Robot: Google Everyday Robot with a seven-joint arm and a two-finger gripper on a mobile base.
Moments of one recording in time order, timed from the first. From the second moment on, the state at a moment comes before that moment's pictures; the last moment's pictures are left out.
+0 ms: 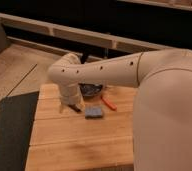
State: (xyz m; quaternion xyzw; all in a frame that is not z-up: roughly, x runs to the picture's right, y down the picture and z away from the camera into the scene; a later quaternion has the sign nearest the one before) arm -0.107 0.103 0.703 -0.26 0.23 0.64 0.68
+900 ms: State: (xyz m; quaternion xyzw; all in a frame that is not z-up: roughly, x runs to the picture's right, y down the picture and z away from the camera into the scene) arm -0.112 0.074 0.741 -0.24 0.25 0.64 0.69
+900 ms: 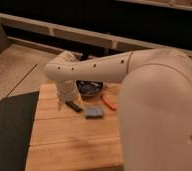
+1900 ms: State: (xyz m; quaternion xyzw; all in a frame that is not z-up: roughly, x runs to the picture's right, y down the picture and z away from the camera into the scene) arm -0.018 -0.042 0.799 -0.11 0.25 0.68 0.68
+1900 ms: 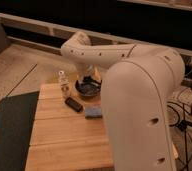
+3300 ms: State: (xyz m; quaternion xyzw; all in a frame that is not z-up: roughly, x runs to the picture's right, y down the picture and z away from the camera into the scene) arm -0.111 -0.049 0.817 -0.17 0.18 0.55 0.80
